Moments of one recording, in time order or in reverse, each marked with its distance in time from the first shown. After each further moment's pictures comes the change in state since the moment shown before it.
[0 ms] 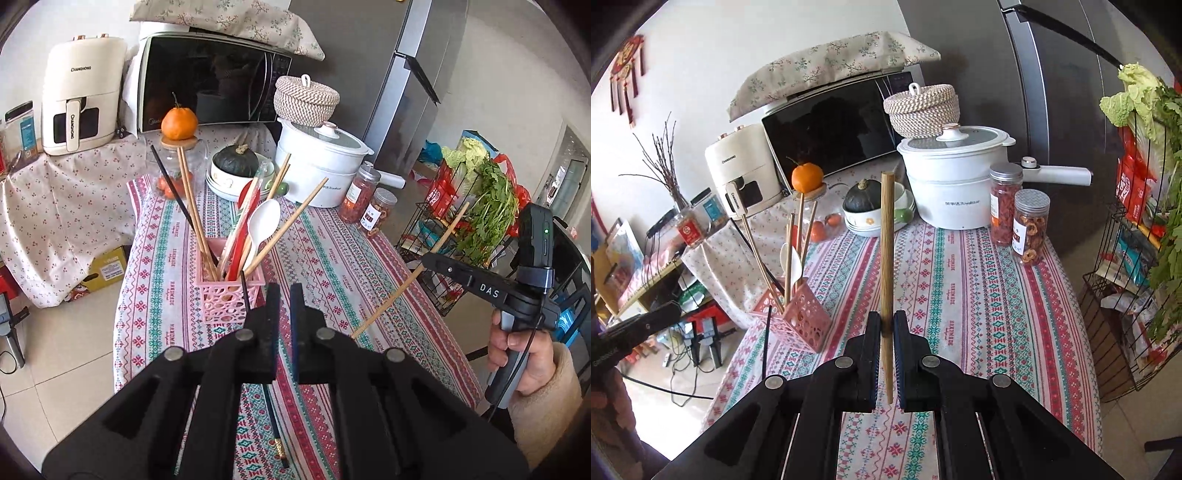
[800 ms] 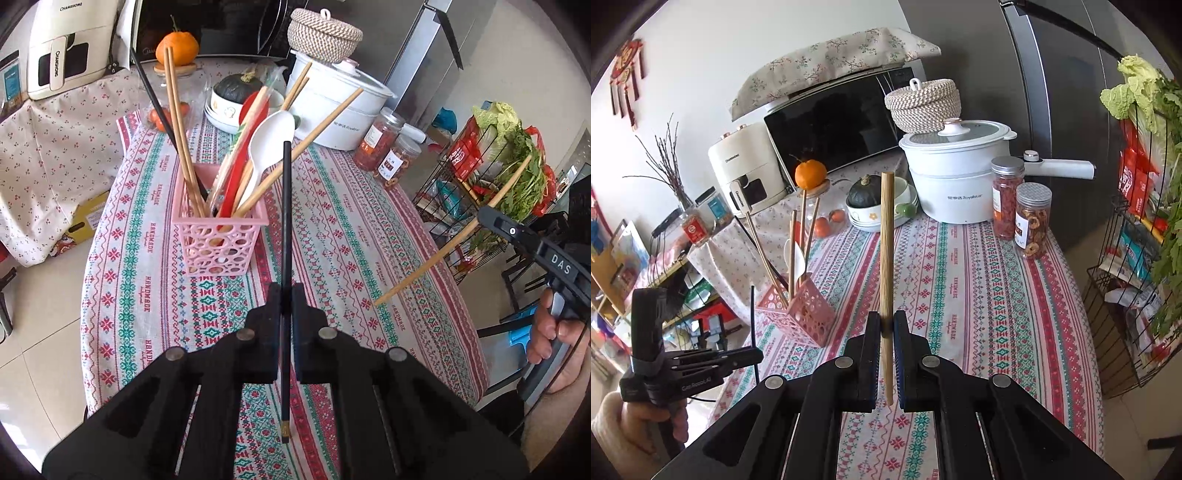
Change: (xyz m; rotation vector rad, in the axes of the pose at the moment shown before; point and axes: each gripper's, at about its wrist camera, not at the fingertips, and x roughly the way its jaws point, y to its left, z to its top) left arm 0.040 0.002 -0.017 -0.044 0.156 -0.004; right arm -0.009 -0.005 0.001 0.008 -0.004 0.030
